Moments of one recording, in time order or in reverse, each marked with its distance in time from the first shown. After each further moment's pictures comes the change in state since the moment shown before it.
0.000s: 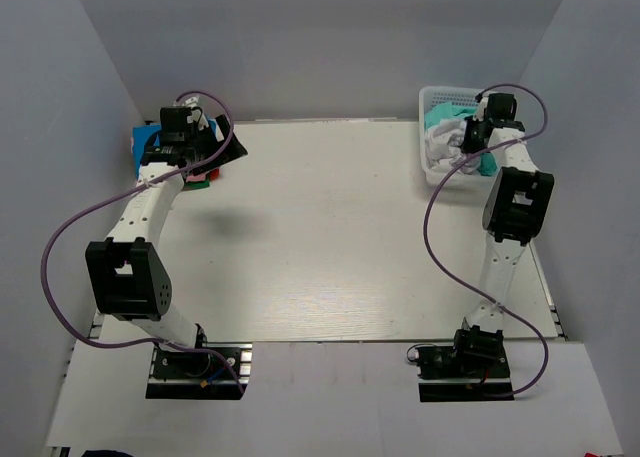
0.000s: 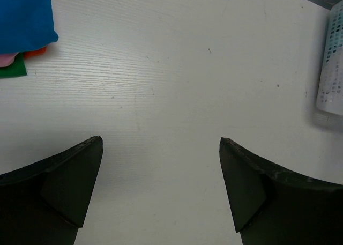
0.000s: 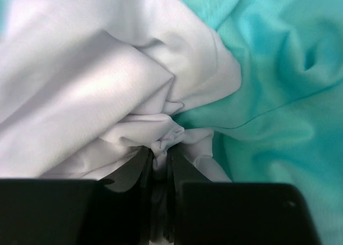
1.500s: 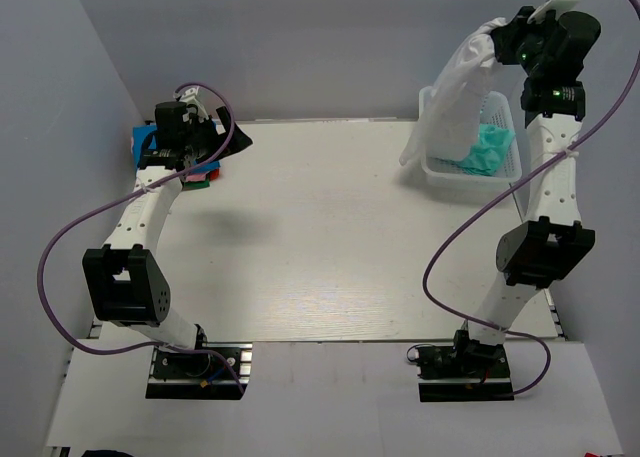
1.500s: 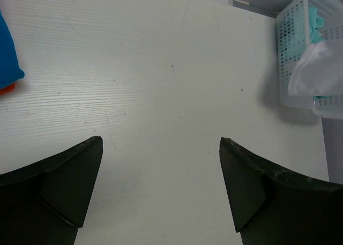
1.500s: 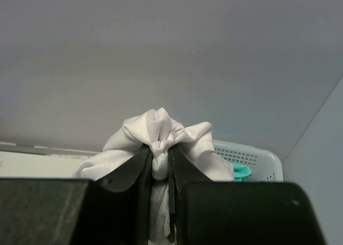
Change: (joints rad) left arm 0.001 -0.039 -0.023 0.132 0.113 0.000; right arm 0.024 -0.563 0.064 0.278 -0.172 0.135
